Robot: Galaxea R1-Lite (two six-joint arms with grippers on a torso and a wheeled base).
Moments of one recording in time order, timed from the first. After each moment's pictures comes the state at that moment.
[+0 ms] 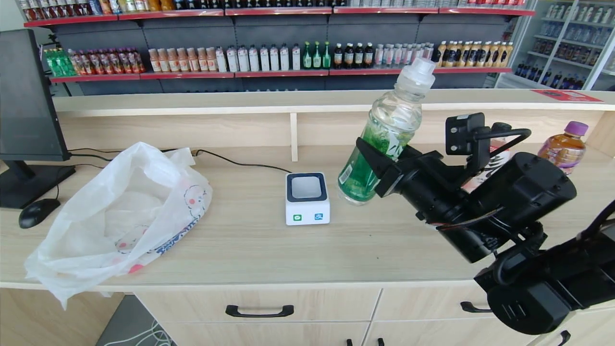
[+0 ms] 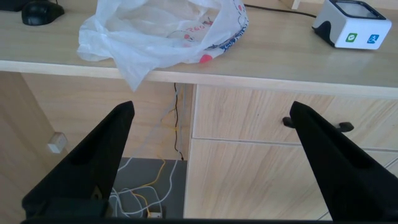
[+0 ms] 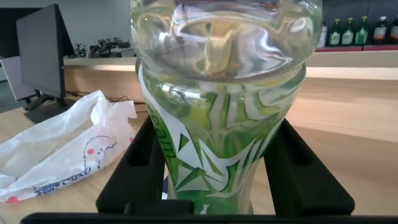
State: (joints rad) left arm 0.00 0.00 0.00 0.00 0.00 0.00; right arm 0.58 1.90 -0.73 -1.57 0.00 0.05
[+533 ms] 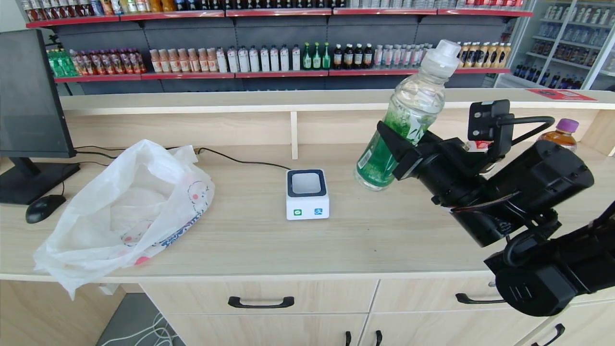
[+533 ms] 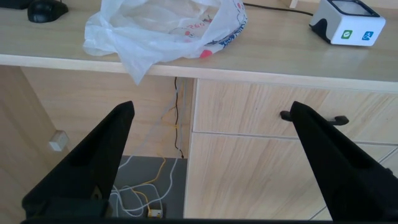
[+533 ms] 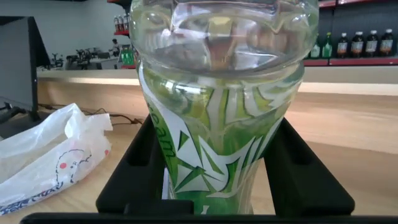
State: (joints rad) left arm 0.00 0.00 0.00 0.00 0.00 0.00; right arm 0.49 1.90 -0.76 -1.58 0.00 0.05
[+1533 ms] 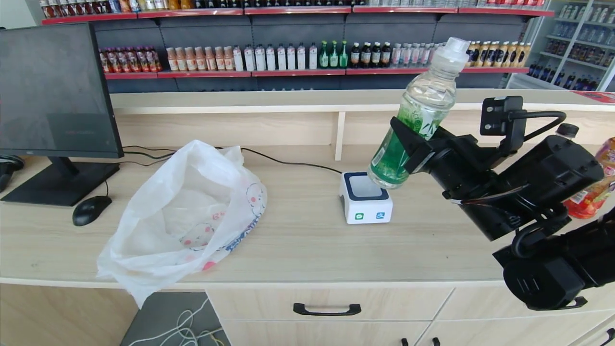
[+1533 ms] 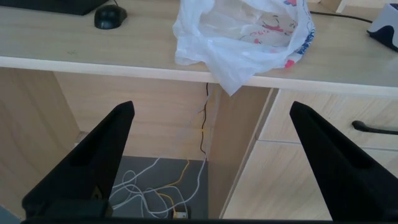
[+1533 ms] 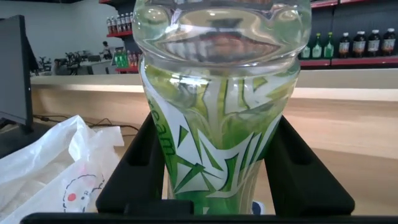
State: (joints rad) left arm 0.00 0.00 0.00 0.00 0.00 0.00; right arm 0.45 1.87 -0.76 -1.57 0.00 0.05
